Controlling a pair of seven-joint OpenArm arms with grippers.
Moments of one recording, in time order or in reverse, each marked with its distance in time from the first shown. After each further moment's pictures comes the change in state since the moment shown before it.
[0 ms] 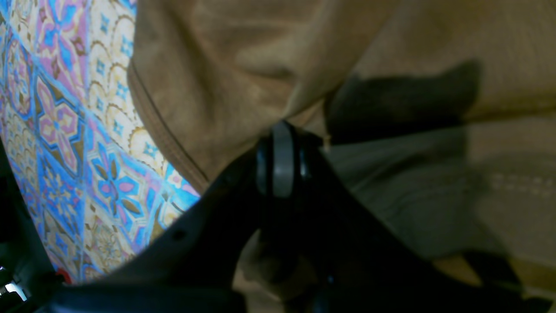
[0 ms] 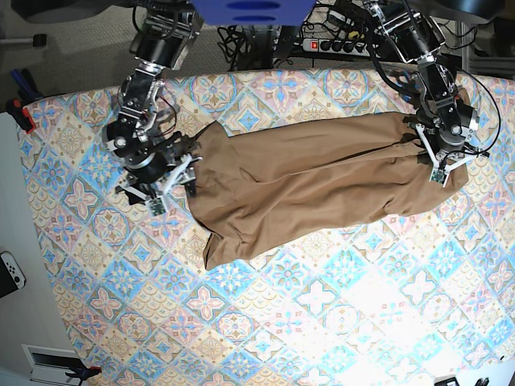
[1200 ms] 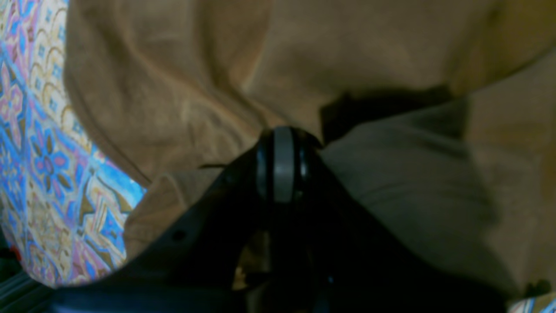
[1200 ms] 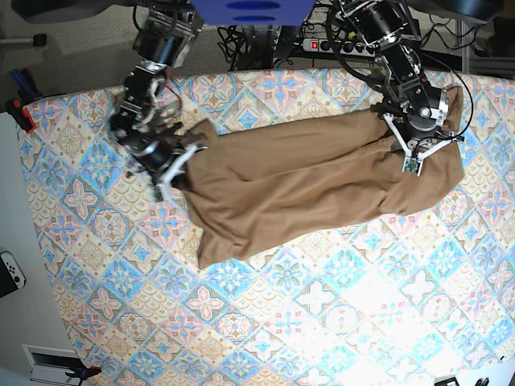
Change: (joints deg) left arm 3.2 13.0 0.0 12.5 1.8 0.0 2.6; right arm -0.5 0.0 7.4 -8.1 3.3 1.3 3.6
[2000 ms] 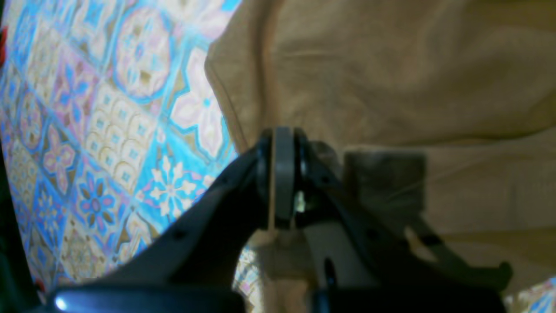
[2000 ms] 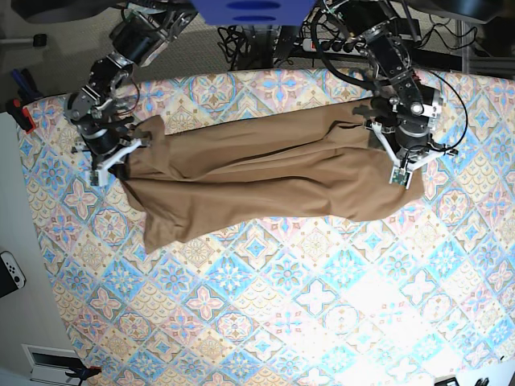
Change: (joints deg) left arm 0.3 6.1 2.3 13.2 -0.7 -1.2 0.7; right arm 0.5 4.4 17.6 -0.2 0.5 0.3 0.4
